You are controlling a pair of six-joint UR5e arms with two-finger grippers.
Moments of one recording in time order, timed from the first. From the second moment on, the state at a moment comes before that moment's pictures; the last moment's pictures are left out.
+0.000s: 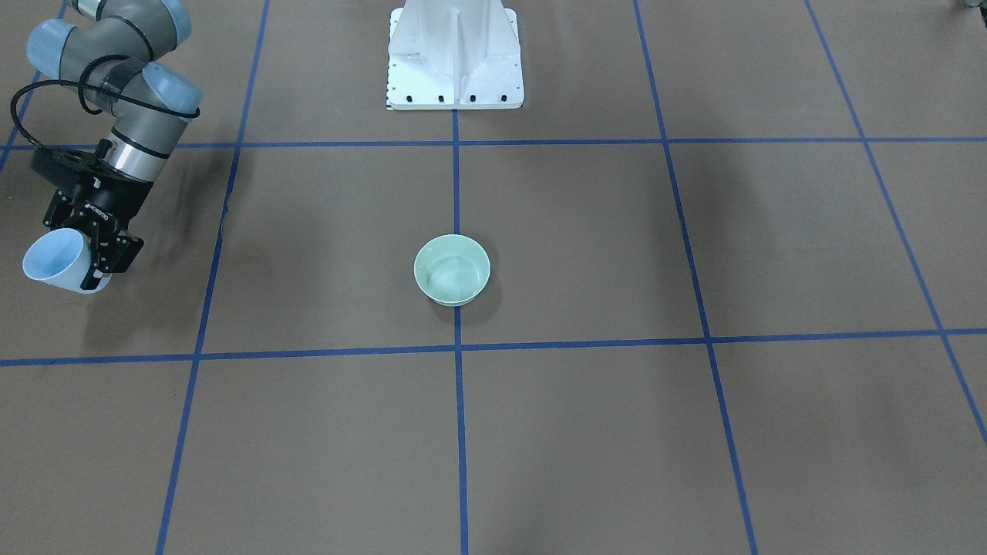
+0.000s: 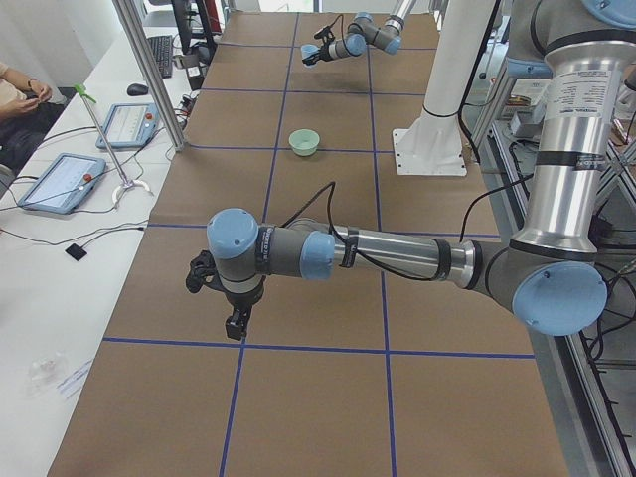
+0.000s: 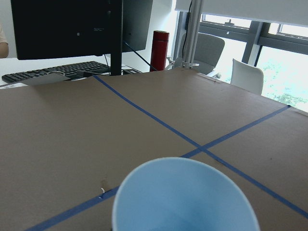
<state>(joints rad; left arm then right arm) -1.61 -1.66 -1.60 -1.54 -2.35 0.17 0.45 -1.64 1.87 -1.33 0.86 1.78</state>
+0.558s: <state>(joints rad) -1.62 -1.65 -1.60 -1.55 -2.35 0.17 0.45 -1.51 1.87 -1.10 0.84 1.28</state>
